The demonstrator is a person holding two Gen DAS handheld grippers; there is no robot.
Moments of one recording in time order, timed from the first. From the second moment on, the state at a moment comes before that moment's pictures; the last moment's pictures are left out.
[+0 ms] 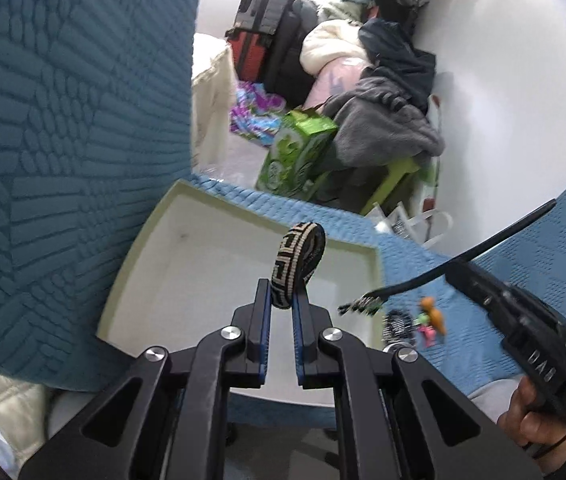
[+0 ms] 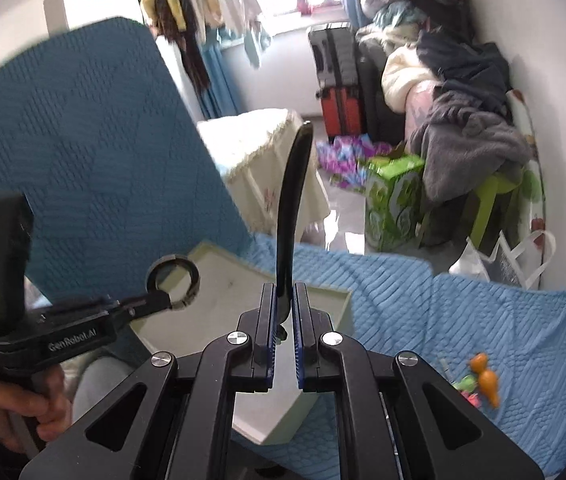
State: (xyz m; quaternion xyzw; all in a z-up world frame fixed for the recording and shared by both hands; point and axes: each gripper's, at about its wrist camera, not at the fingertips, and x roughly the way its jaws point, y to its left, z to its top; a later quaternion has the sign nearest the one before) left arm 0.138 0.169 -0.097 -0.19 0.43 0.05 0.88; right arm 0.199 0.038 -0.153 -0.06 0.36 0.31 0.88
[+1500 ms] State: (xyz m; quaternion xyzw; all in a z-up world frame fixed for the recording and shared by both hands) left arm 0.109 0.130 -0.097 -0.18 0.43 0.06 0.88; right arm 0.220 0.035 -0.245 -0.08 0.45 0.27 0.85
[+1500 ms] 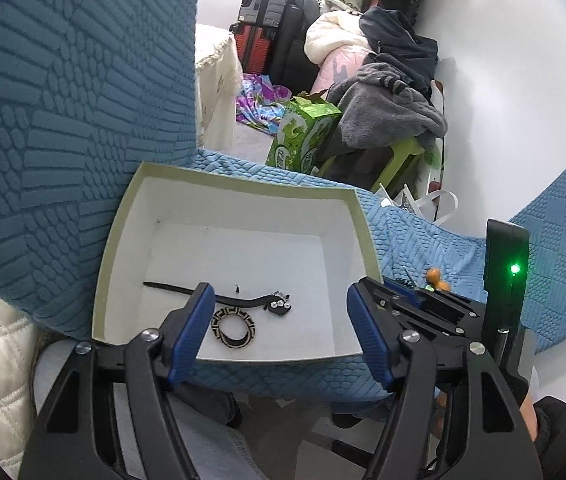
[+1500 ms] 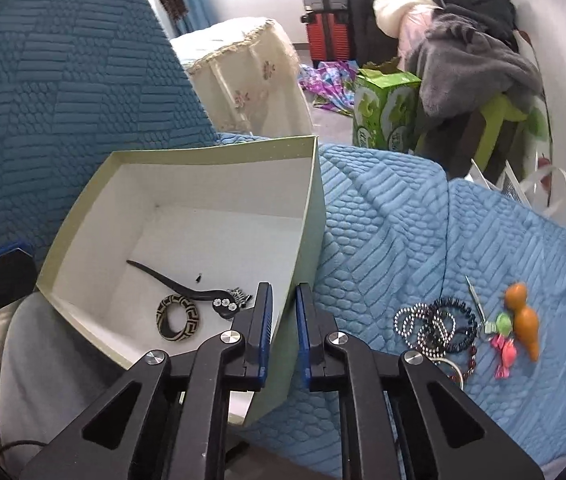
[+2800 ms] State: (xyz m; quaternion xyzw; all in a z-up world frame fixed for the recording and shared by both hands) left arm 0.176 -0.068 -0.199 -0.12 0.50 -0.13 0.85; right arm 0.260 -0.188 -0.272 -0.01 0.43 0.19 0.88
